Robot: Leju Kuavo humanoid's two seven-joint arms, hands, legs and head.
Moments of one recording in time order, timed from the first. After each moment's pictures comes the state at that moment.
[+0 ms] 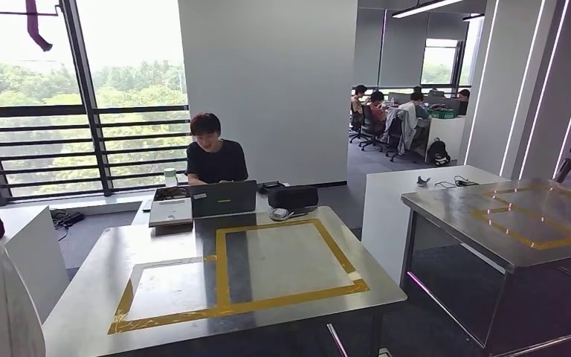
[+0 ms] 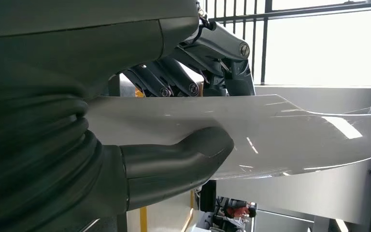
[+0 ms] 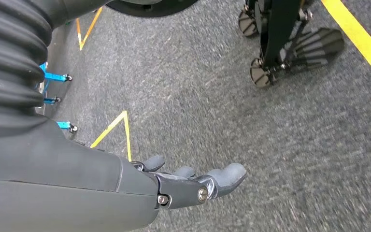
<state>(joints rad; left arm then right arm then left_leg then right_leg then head) 0.03 0.29 0.13 -1.82 0.39 0.24 -0.60 -0.04 0.12 -1.12 -0.16 1.03 0.07 0.03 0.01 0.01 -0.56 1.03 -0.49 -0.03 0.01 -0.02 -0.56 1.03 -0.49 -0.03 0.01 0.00</state>
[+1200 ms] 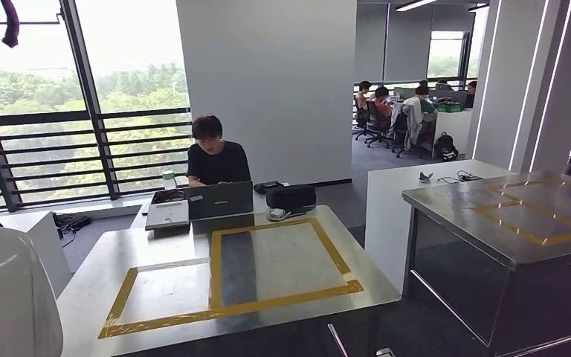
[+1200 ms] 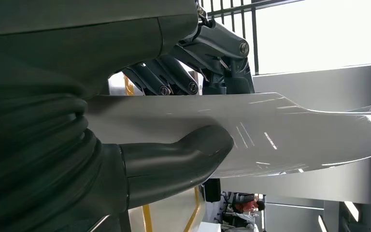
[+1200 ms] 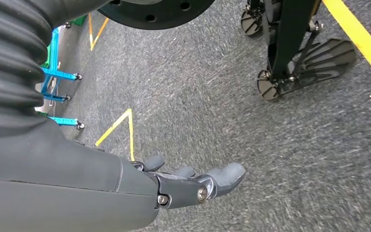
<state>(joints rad) -0.03 0.30 0.07 -1.77 0.34 0.24 -0.60 -0.05 0.13 -1.14 -0.16 1.04 0.07 0.05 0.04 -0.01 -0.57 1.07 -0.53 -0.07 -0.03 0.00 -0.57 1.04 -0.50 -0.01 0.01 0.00</state>
